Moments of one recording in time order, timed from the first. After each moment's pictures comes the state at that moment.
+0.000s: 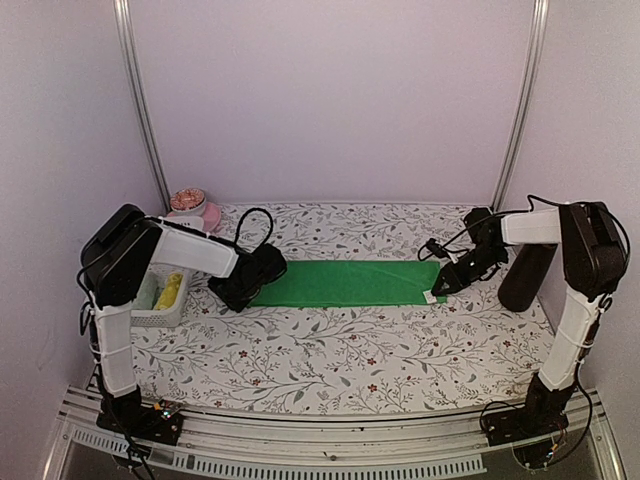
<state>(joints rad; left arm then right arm) -0.68 2.03 1.21 -0.65 -0.85 -0.13 0.17 1.88 1.18 -0.64 -0.53 -0.38</state>
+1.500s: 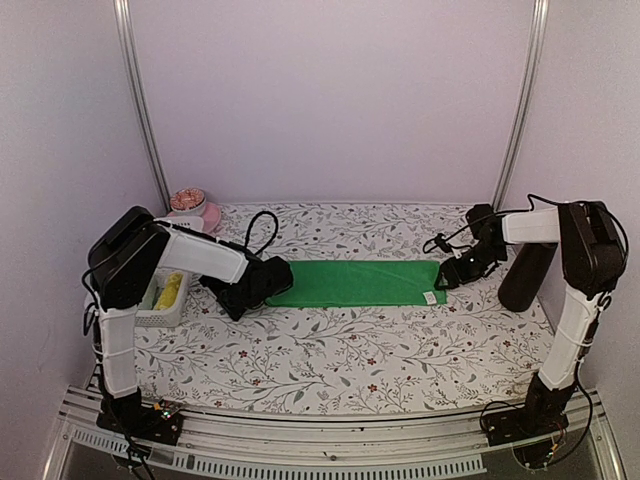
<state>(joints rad) -0.74 2.05 1.23 -0.84 -0.98 -0.28 0.15 1.89 1.19 -0.55 -0.35 -0.26</state>
